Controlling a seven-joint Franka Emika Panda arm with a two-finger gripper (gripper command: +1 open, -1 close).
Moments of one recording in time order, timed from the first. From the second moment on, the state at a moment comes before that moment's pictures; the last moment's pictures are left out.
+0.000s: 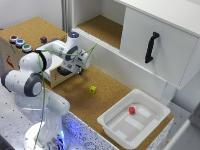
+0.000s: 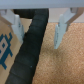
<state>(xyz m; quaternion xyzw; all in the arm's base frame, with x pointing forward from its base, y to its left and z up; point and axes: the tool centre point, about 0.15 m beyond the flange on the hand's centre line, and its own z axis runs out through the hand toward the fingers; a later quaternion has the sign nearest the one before) 0.340 0.123 0.330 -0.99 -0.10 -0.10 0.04</state>
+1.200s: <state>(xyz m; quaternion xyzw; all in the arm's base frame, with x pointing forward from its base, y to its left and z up) 0.334 0.134 0.329 -0.99 -0.10 -0.09 0.04</state>
